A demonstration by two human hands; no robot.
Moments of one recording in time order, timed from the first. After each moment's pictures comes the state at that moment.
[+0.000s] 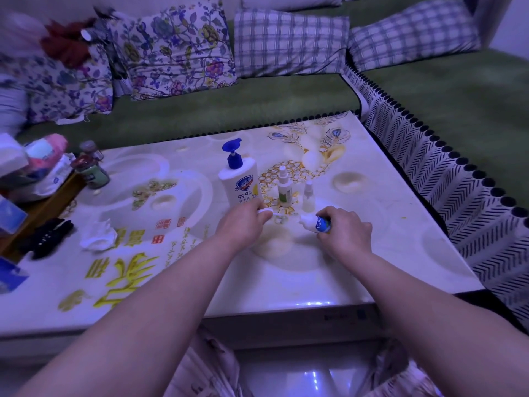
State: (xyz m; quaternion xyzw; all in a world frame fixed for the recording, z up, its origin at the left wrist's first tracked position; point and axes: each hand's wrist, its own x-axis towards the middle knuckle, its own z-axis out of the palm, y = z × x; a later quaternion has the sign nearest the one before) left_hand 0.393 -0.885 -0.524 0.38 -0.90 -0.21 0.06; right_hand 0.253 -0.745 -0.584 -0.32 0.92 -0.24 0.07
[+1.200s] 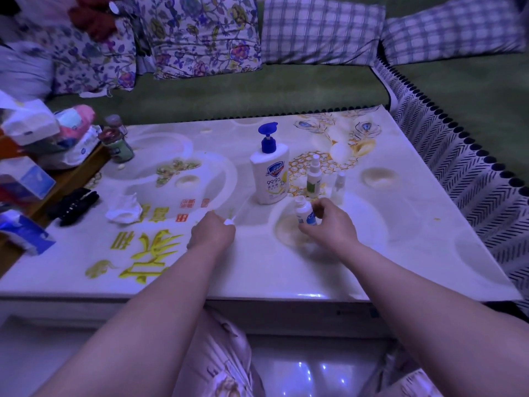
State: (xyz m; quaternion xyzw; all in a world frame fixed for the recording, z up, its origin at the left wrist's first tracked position) left_hand 0.483 -0.941 -0.576 0.62 -0.72 -0.29 0.09; right_hand 0.309 -0.791 -0.572 -0.33 0.85 -0.35 0.19
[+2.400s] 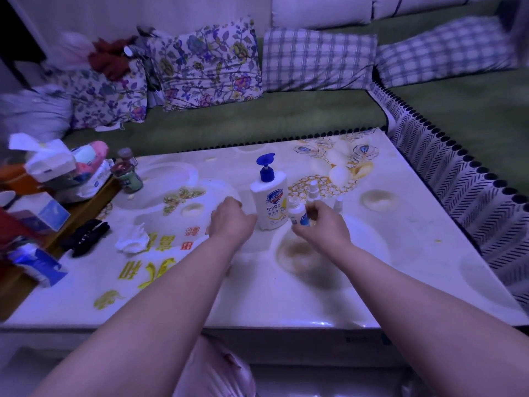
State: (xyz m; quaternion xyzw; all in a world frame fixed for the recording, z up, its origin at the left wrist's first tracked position) left_hand 0.426 -0.940 -0.508 0.56 -0.78 -0.23 0.14; right_hand 0.299 -0.811 -0.535 -0.33 0.83 -0.41 0.18
